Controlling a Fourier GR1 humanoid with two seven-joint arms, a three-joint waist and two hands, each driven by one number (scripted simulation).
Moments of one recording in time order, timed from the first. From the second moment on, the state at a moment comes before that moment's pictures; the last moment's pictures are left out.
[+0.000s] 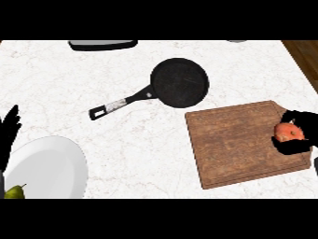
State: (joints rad) left arm -0.07 0.38 0.17 -1.32 -0.07 0.11 0.26; right arm -0.31 -0.43 -0.16 -0.96 1.06 0.16 -0.11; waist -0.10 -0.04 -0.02
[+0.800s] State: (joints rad) left arm -0.05 0.38 0.16 -1.34 -0.07 0.08 0.25; right arm -0.18 -0.05 0.04 -1.71 1.32 -0.07 0.62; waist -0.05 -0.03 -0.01
